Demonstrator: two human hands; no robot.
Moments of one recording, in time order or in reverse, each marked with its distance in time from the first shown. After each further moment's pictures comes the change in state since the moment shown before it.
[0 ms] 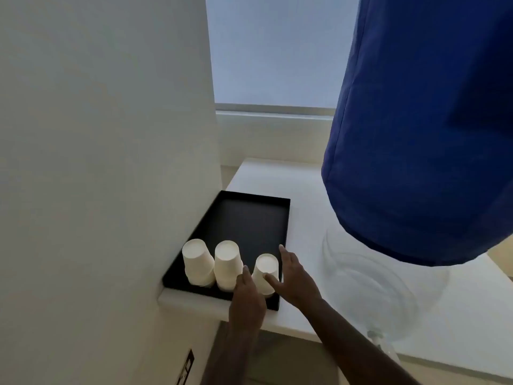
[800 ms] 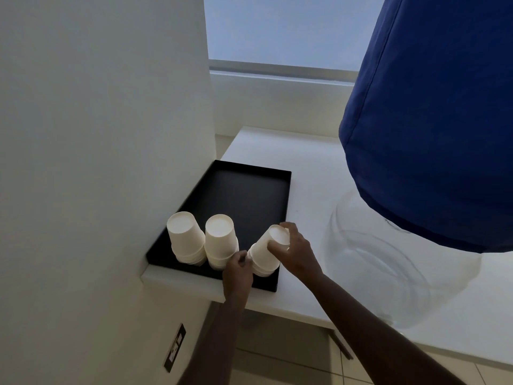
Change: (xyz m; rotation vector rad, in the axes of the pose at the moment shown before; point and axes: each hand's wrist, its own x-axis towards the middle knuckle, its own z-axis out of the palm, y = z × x) left_hand 0.048 -0.022 0.031 -0.628 -0.004 -0.401; right_hand 0.040 0.035 0.027 0.336 0.115 0.088
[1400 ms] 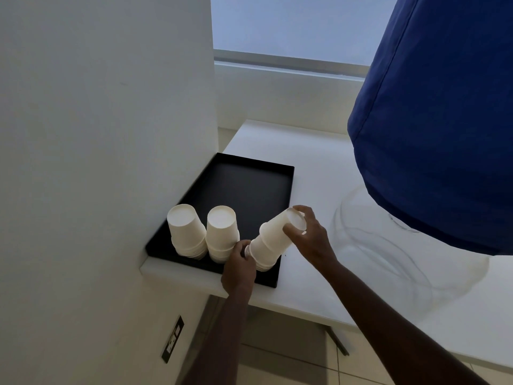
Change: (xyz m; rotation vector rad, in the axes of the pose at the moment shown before) left_hand -0.004 0.004 0.002 0.138 0.048 0.021; right_hand 0.003 -0.010 -0.028 0.105 0.062 -0.059
